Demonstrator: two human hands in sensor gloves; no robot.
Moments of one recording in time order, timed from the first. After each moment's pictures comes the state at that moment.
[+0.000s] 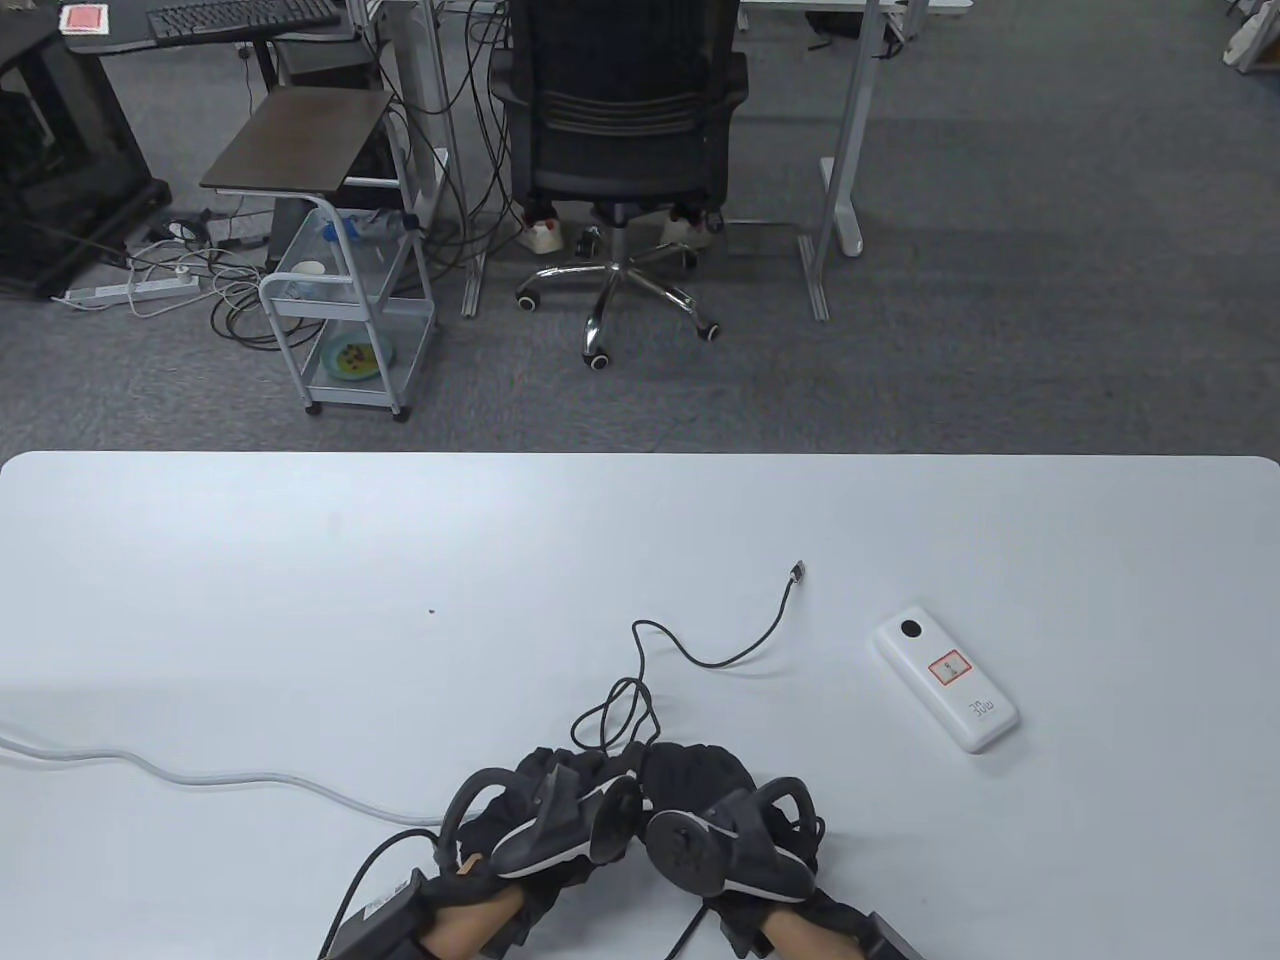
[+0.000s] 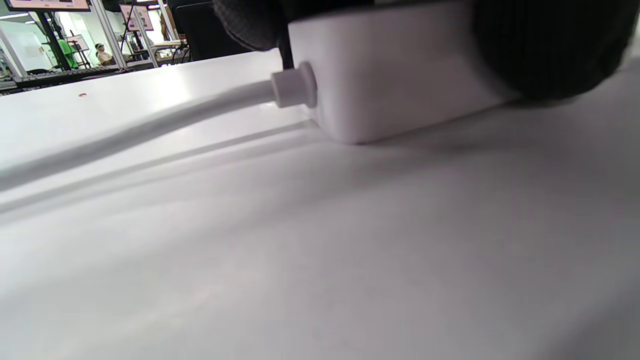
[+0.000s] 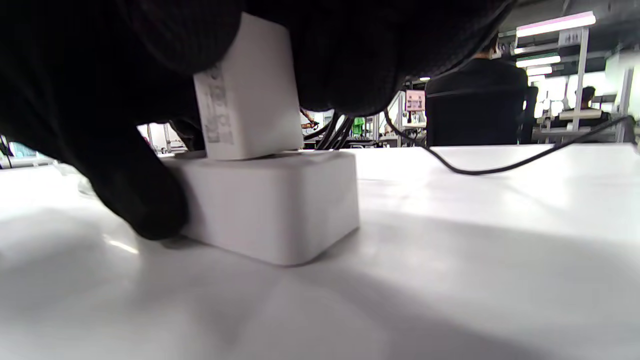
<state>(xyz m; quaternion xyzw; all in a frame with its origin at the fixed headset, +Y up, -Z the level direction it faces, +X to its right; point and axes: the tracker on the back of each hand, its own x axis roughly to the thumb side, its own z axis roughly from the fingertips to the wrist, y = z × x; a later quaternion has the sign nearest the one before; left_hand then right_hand) -0.087 -0.751 -0.285 -0.07 -0.18 -0.08 0.98 0.053 -0.736 -0.270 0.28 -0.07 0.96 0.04</state>
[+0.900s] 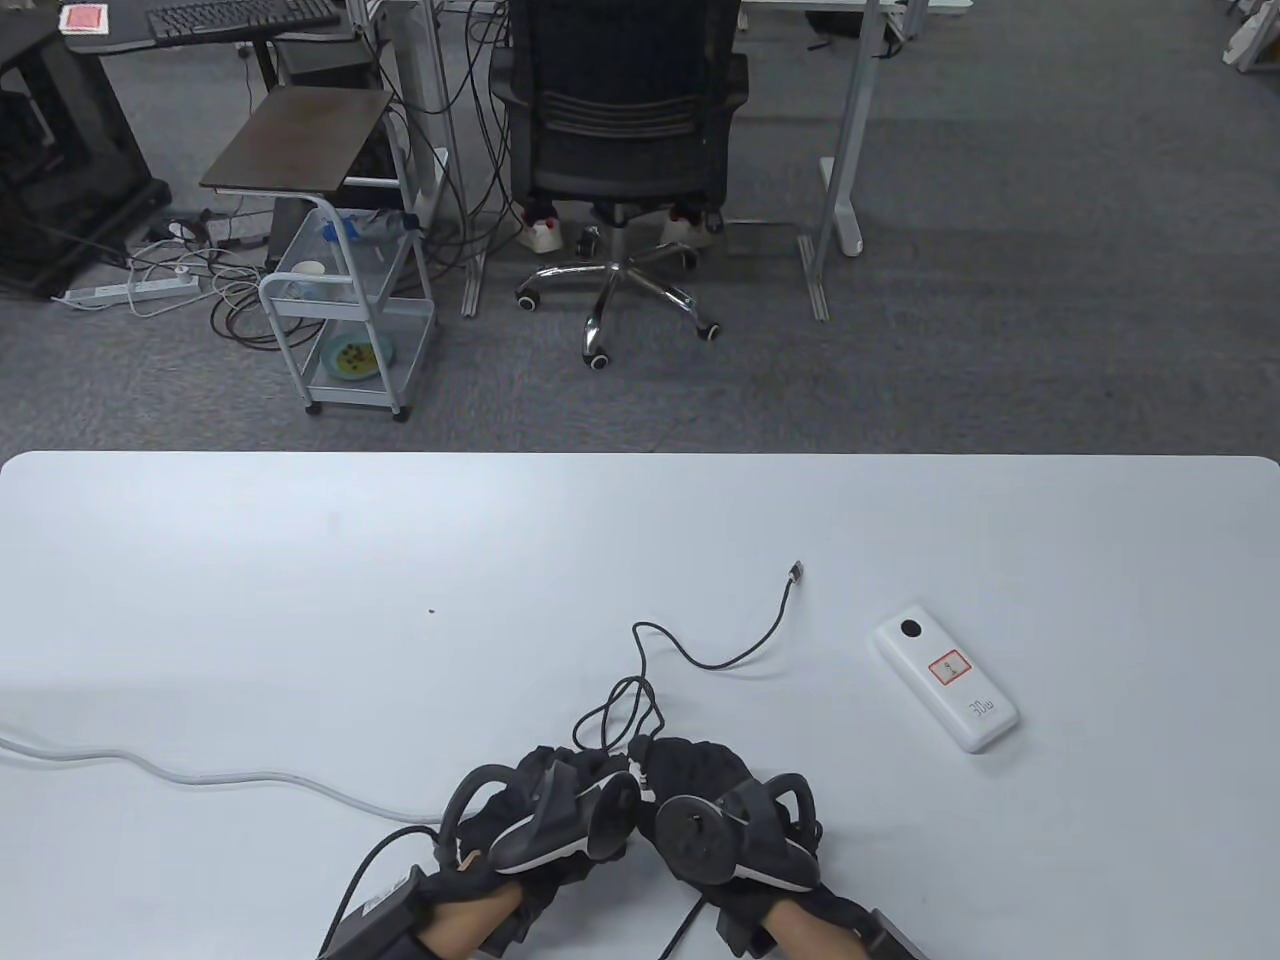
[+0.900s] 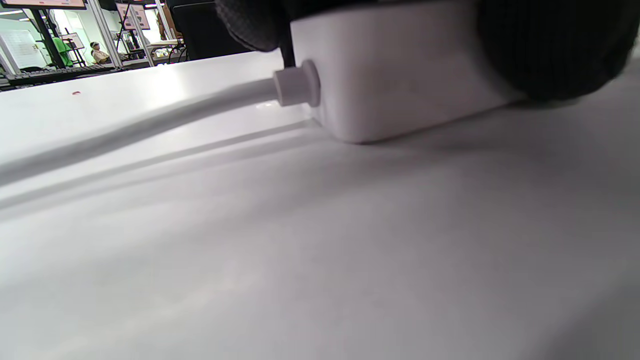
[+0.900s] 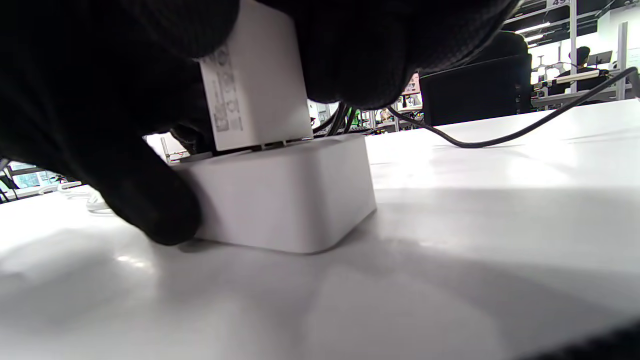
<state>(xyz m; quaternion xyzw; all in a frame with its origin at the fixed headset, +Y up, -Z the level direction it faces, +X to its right) -0.089 -0.752 -0.288 -0.07 -0.18 -0.07 0.98 0.057 -0.745 -0.276 0.26 -0.04 0.96 0.09</state>
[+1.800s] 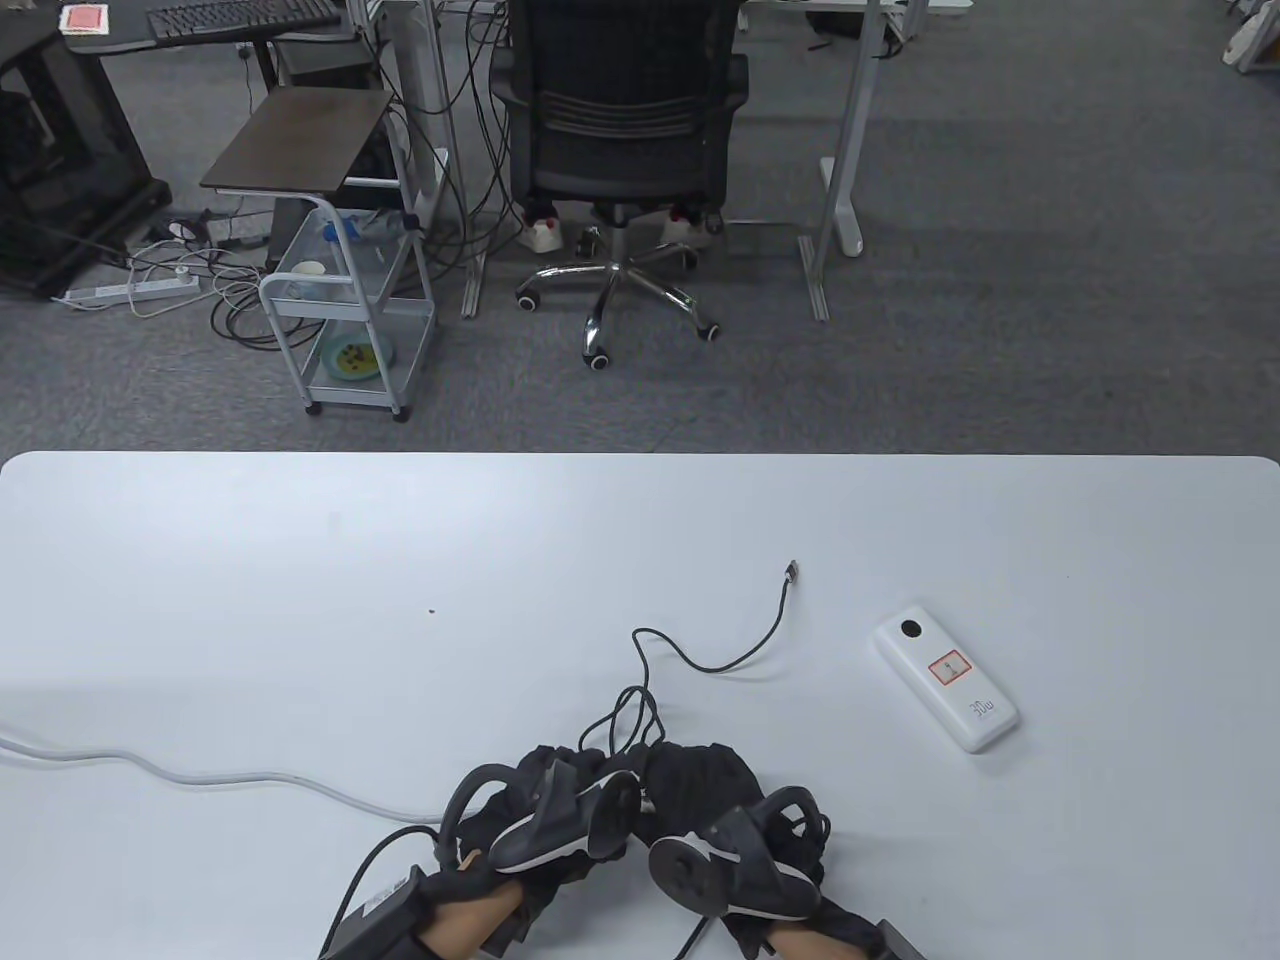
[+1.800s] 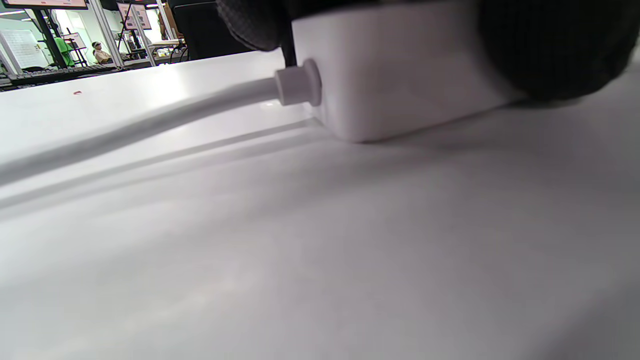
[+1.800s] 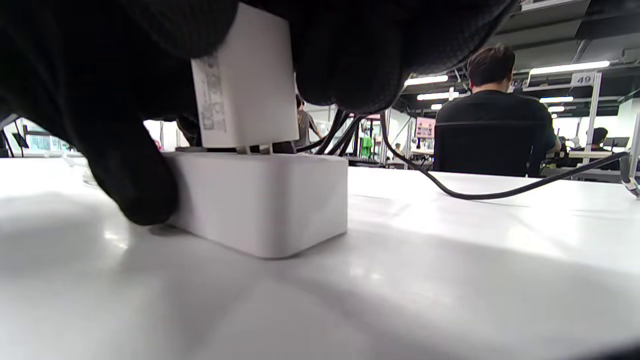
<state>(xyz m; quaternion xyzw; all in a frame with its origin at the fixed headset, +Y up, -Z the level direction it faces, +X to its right) -0.089 -0.754 -0.289 -0.07 -0.18 -0.07 0.98 0.054 -0.743 -0.263 0.29 -0.10 0.95 0.01</state>
